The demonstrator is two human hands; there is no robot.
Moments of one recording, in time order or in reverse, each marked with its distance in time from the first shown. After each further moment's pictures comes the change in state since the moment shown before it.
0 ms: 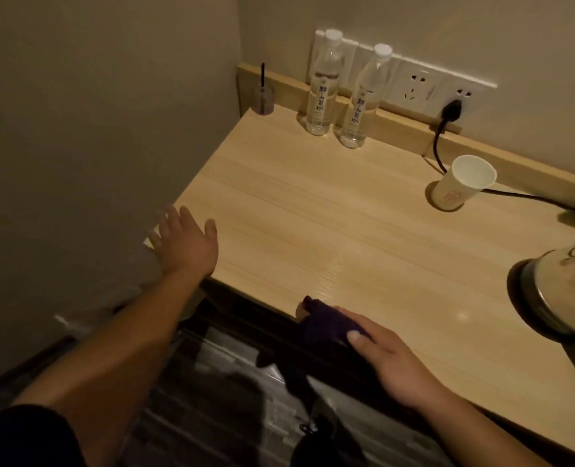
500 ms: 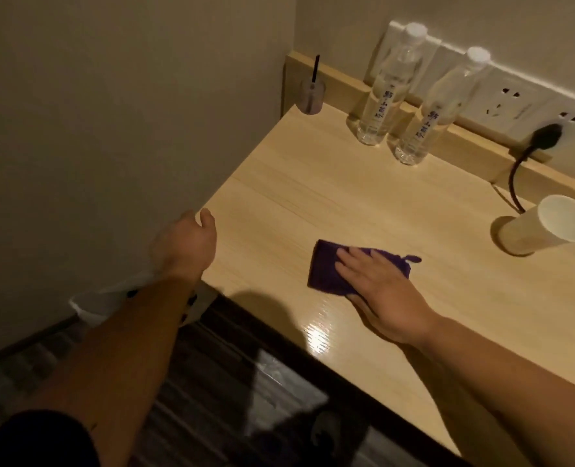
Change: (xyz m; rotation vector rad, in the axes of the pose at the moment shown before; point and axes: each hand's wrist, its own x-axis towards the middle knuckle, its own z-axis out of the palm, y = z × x) left_hand 0.067 -0.037 0.021 -0.223 0.100 -0.215; right_hand 0.168 -0.015 -0.043 -1.196 -0.071 -0.577
